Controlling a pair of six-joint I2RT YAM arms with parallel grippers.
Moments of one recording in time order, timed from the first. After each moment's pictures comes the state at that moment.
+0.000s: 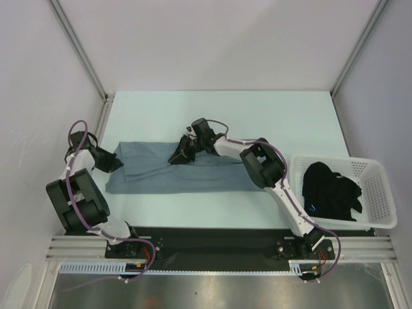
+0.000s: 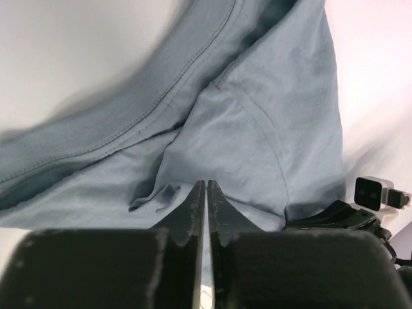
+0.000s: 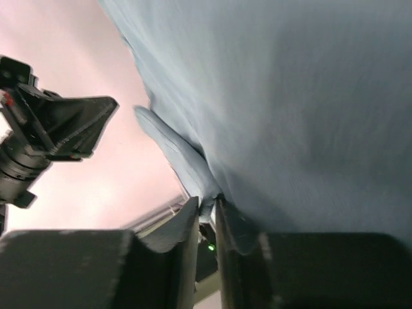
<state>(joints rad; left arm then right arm) 0.48 1.53 0.94 -0.52 0.28 -0.67 0.72 2.53 1.89 -0.03 -0.78 1.18</state>
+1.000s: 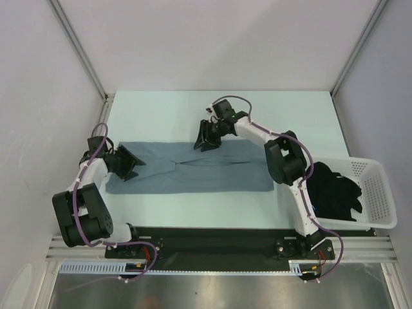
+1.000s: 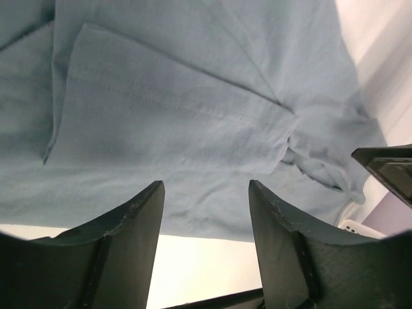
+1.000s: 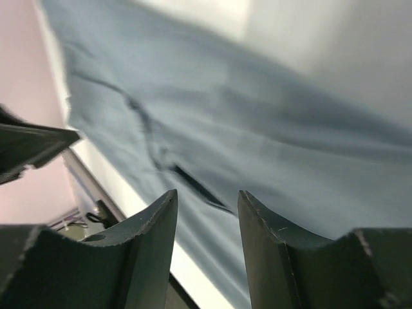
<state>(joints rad) 0.32 1.39 0.79 -0.49 0.42 -0.58 0.58 2.33 1.92 -0.49 -0.58 0.62</state>
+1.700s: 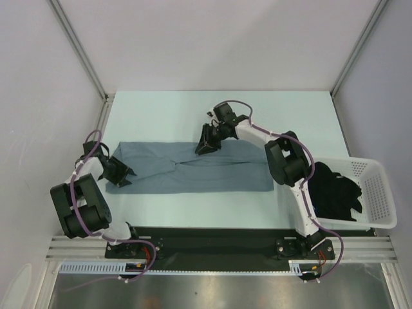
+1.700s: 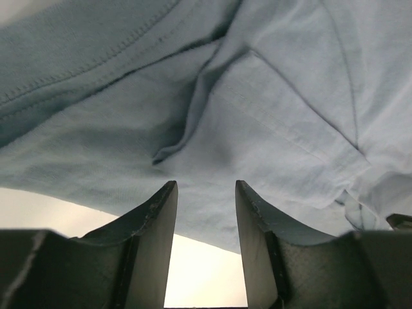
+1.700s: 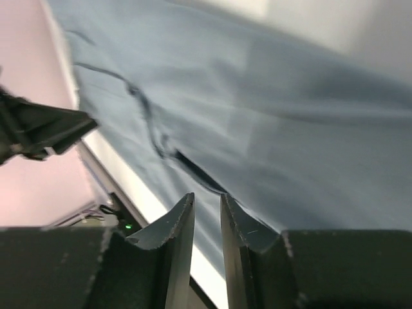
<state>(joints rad) 0.41 1.47 0.80 -0.57 0.28 -0.60 0.56 2.29 1.80 -0.47 -0.63 0.66</state>
